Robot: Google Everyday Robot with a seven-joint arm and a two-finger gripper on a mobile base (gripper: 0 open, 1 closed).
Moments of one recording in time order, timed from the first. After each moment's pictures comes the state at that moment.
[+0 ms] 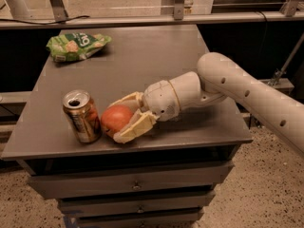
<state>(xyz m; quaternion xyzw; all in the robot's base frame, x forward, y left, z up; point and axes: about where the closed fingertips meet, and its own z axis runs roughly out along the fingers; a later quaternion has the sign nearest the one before) 0.463 0.073 0.842 -0.61 0.51 0.49 0.35</state>
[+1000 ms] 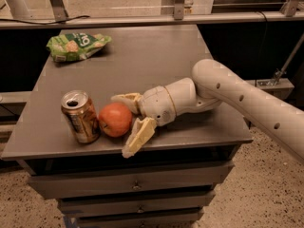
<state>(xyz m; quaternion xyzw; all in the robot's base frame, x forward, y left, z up) 0.456 0.083 0.831 -0.61 0.51 0.51 0.34</state>
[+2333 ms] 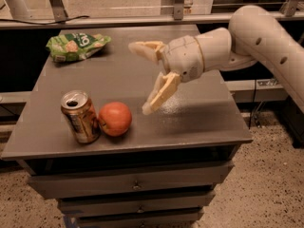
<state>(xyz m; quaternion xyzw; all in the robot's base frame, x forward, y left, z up) 0.500 0.032 0.940 -0.65 0.46 0.42 0.44</state>
